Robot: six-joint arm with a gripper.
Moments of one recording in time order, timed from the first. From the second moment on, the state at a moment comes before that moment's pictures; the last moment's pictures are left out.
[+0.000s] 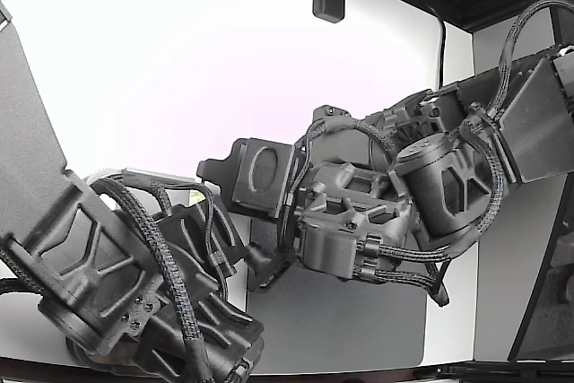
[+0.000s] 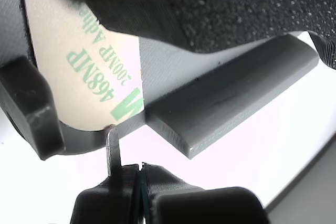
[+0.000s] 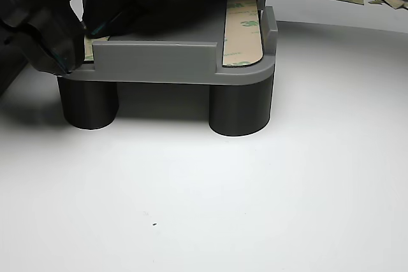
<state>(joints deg) 33.9 118.1 139.7 41.7 34.7 -60.6</state>
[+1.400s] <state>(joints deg) 34.1 117.0 138.3 43.1 34.5 -60.3</state>
